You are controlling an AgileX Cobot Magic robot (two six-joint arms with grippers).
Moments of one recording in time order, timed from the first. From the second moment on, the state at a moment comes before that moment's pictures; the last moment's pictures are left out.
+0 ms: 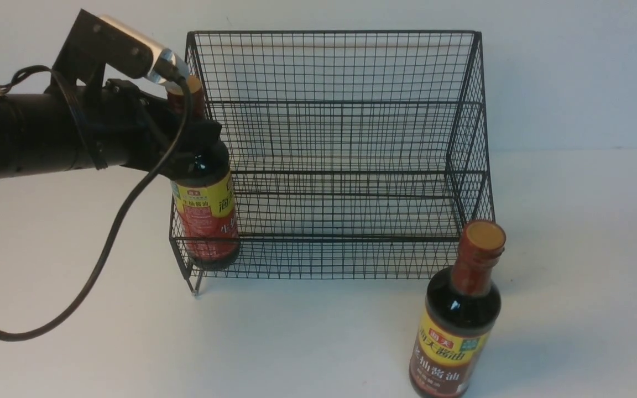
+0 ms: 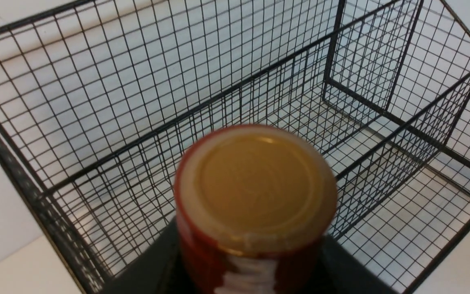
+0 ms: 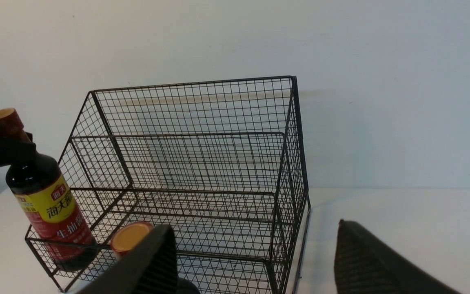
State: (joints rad) right arm 0.05 0.25 -0.60 0.45 0.70 -0.20; left arm -0.05 1.46 -1.01 -1.33 0.57 1.60
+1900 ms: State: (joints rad) right arm 0.05 0.63 -0.78 0.73 1.09 -0.52; left arm 0.03 0.84 -1.02 -0.59 1.03 0.61
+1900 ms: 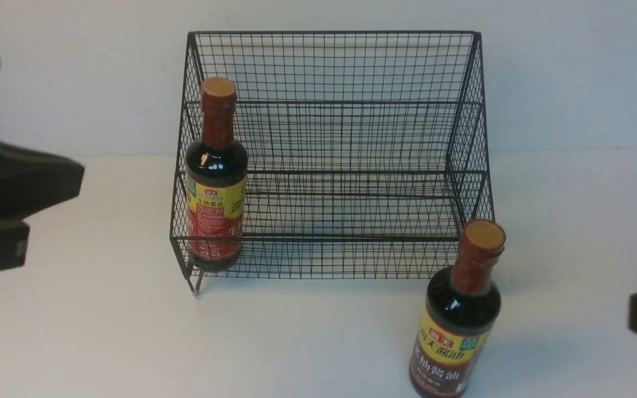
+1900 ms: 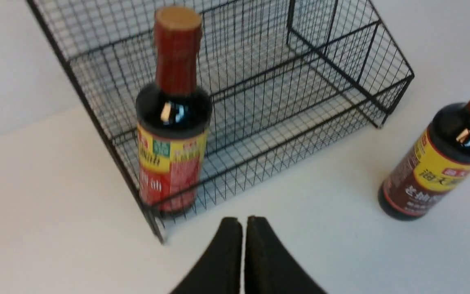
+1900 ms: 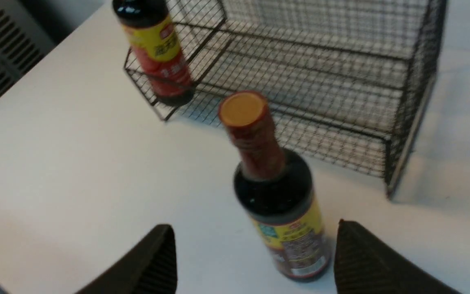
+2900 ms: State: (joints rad) right arm 0.25 1.04 -0.78 0.99 0.90 -1.12; left arm 0.03 0.80 -1.02 -0.46 1.22 0.46
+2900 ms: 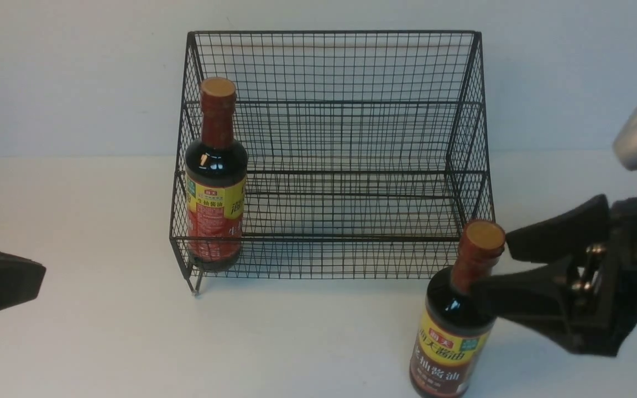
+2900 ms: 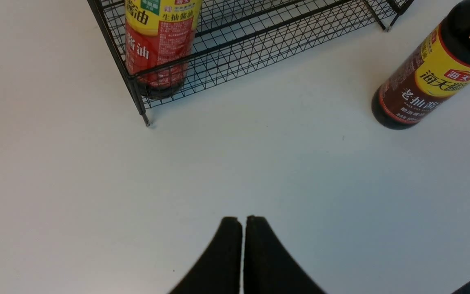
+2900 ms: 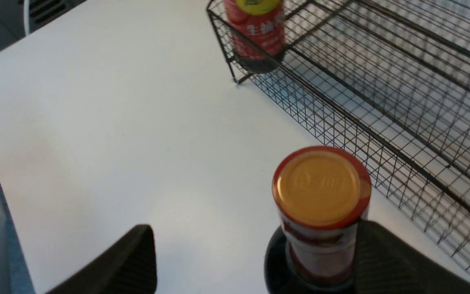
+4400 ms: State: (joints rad) right arm 0.33 1.15 -1.06 0.81 0.95 -0.91; left arm 0.03 0.80 -1.02 -0.46 1.25 0.46
